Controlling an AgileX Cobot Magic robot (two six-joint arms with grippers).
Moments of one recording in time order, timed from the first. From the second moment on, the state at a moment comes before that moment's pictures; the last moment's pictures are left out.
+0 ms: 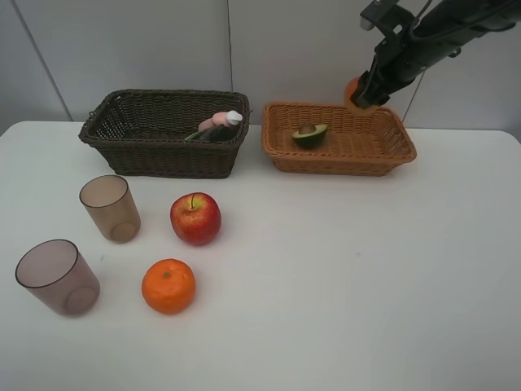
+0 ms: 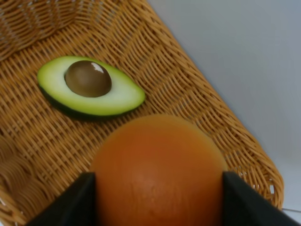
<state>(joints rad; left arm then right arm) -0.17 0.00 -0.42 -0.15 1.07 0.14 0.17 1.92 -1.48 0.17 0.51 -0.93</state>
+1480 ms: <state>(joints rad) -0.17 0.00 -0.42 -0.15 1.07 0.14 0.17 1.92 -1.48 0.23 0.48 -0.93</state>
